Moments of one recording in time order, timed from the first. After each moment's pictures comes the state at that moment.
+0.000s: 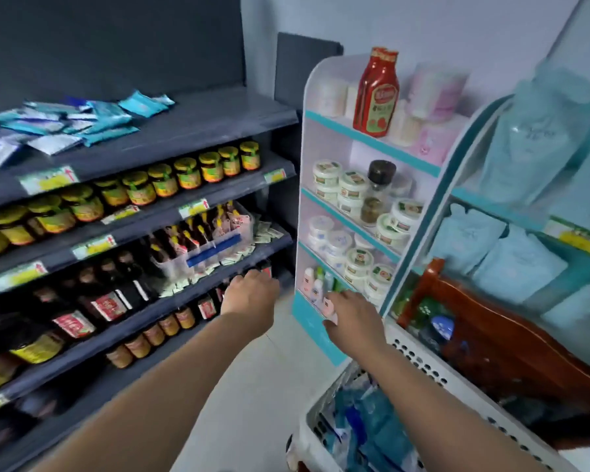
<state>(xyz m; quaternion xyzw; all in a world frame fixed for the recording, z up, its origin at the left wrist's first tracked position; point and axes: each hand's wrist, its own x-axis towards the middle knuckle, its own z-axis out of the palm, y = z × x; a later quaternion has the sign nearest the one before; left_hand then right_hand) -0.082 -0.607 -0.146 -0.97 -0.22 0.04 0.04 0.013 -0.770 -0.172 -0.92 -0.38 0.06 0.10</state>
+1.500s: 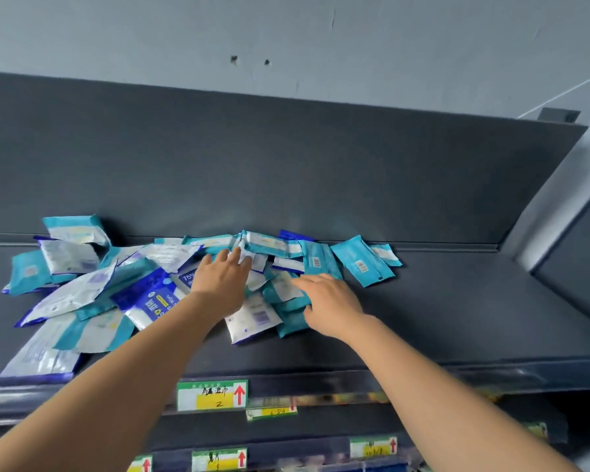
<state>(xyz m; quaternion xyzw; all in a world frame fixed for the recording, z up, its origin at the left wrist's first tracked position) -0.119 0.015 -0.034 -0.84 -0.52 0.00 0.14 0.068 -0.072 -0.028 -0.67 -0.74 0.01 0.06</state>
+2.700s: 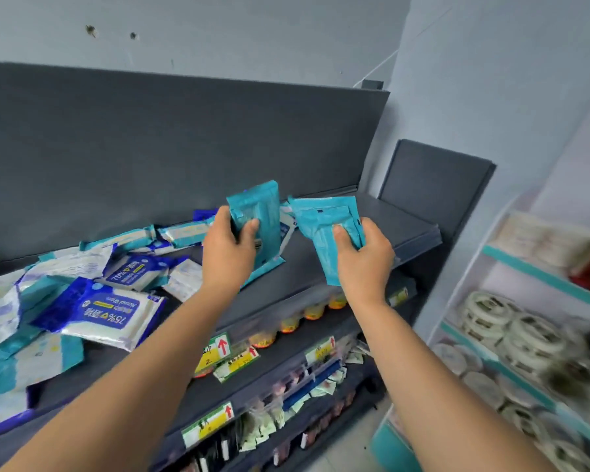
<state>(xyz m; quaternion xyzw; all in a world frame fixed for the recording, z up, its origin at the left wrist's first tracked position) -0.091 -0.094 0.014 -0.73 -0.29 -0.47 -0.41 0.026 -0.224 0.009 -0.73 -0.28 -0.17 0.60</state>
